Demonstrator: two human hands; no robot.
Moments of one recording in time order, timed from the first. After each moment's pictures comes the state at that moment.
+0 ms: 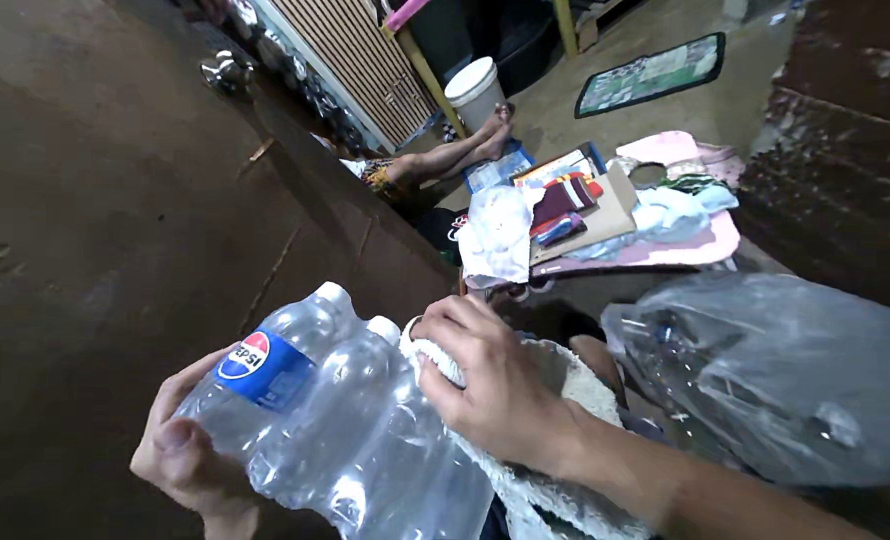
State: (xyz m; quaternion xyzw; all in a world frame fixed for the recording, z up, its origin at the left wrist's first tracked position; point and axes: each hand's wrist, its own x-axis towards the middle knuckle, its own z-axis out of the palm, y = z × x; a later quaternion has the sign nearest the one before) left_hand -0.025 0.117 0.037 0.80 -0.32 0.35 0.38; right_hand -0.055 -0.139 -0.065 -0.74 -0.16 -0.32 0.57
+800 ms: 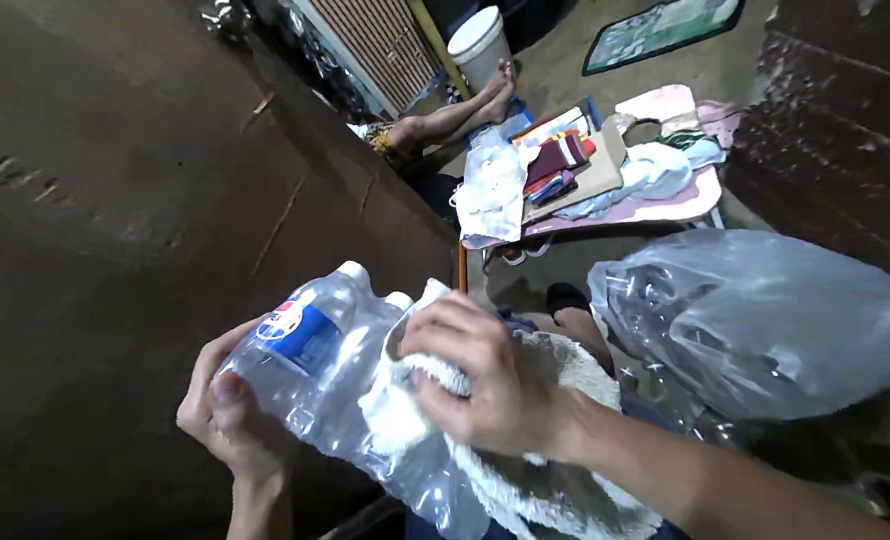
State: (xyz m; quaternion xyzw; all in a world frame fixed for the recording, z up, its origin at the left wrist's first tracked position) left_hand -0.092 0.085 0.026 0.82 -0.30 0.35 0.34; right_hand -0.120 -0.142 -0.071 -0.65 -0.26 -0.35 0.62
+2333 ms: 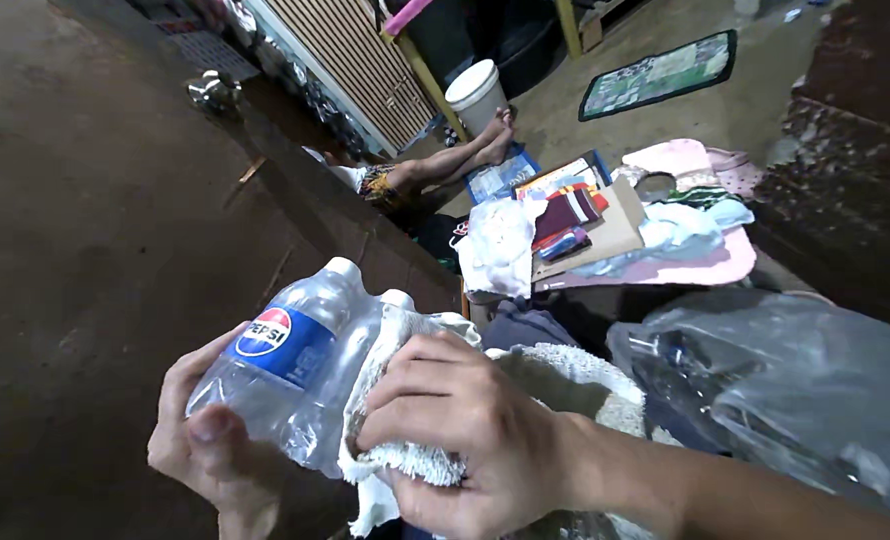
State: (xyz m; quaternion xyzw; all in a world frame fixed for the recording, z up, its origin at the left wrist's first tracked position) left_hand 0.009 0.051 0.046 0.80 -0.36 0.37 0.31; right_hand -0.031 -0.165 -0.046 -0.58 -0.40 -0.39 0.59
